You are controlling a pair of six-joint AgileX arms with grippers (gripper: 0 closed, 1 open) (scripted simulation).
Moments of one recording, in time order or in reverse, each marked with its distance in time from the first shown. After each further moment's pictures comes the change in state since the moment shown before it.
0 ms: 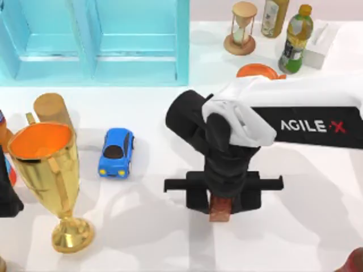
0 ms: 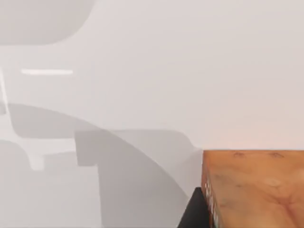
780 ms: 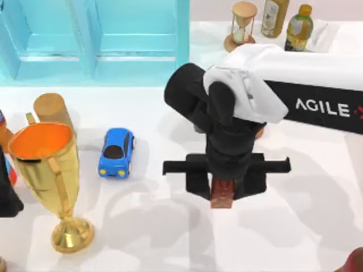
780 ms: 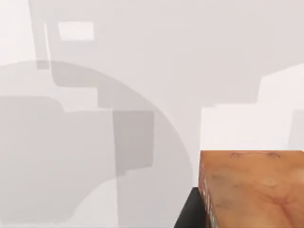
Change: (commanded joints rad) left arm 0.000 0.000 0.000 0.000 0.000 0.000; right arm -0.002 -0.063 0.108 -0.175 -0.001 -0.003
